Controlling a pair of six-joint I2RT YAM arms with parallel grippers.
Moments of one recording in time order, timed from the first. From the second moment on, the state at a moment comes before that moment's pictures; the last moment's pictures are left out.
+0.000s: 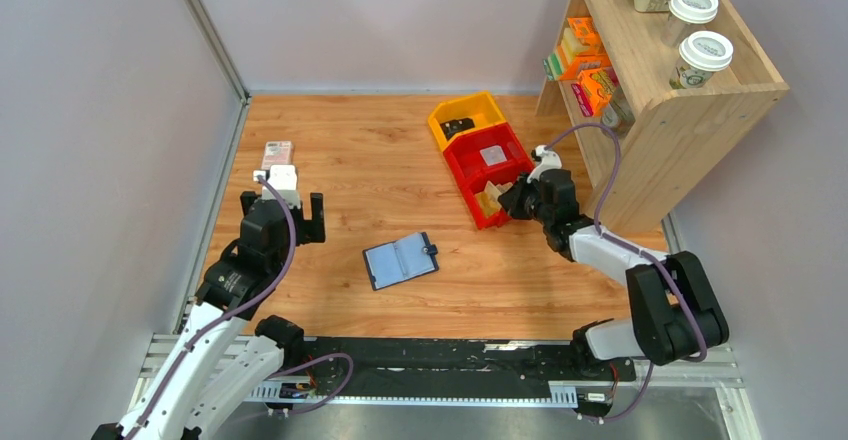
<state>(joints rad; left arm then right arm) -0.42 0.60 0.75 -0.62 -0.45 -0.13 0.31 1.37 0.60 0.30 -0.15 0.45</state>
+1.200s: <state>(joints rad) -0.42 0.52 0.75 -0.61 -0.51 -0.15 1.11 1.69 1.13 -0.18 0.20 0.43</state>
